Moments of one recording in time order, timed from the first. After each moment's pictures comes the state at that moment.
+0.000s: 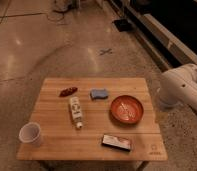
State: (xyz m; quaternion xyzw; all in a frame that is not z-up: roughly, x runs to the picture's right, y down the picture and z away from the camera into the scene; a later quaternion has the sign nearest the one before) arm 0.284 0.105 0.685 -0.28 0.02 0.02 0.96
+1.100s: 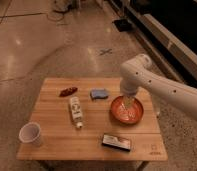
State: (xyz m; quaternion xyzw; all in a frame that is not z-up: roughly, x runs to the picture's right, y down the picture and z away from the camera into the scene) arm 0.120 0.038 0.799 -0.26 -0.04 -0.10 0.96
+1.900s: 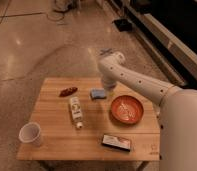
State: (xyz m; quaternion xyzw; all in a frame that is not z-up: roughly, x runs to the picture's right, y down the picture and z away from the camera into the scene) arm 0.031 0.017 0.882 -0.27 -0.07 -0.14 0.95
